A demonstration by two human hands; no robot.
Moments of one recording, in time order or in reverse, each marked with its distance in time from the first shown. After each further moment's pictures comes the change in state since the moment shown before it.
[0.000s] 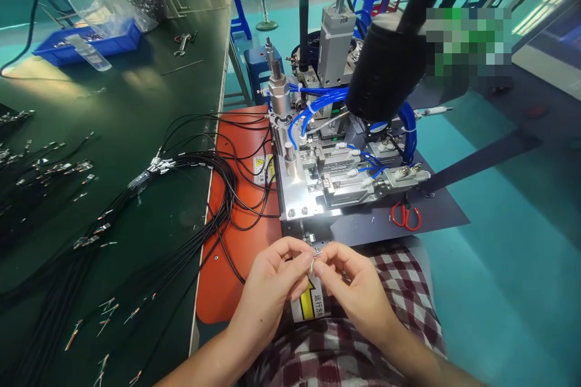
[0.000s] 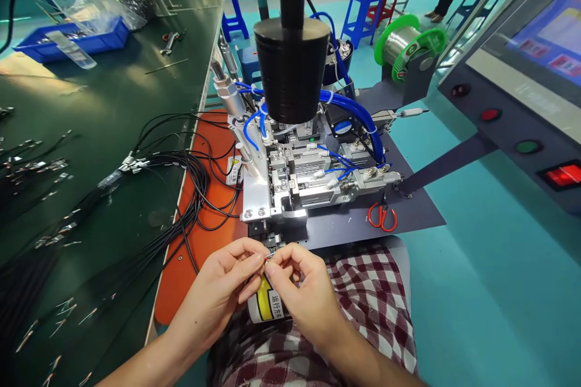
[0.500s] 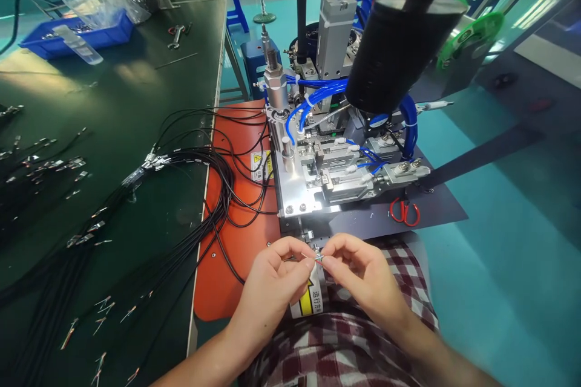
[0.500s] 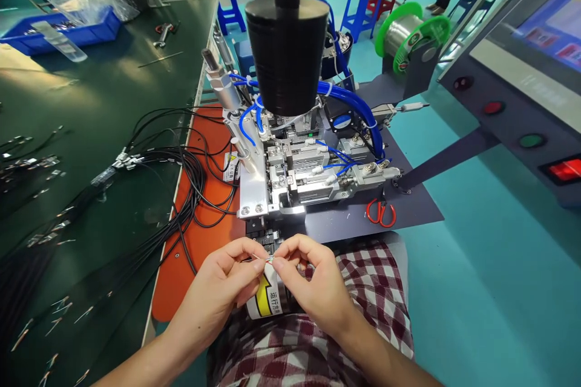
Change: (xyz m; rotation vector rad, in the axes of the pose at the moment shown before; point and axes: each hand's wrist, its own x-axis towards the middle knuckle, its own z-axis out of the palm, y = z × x) left_hand -0.001 -0.003 -0.001 0.100 -0.022 -0.030; right_hand 0.002 -0.009 -0.018 -0.057 -0.021 -0.048
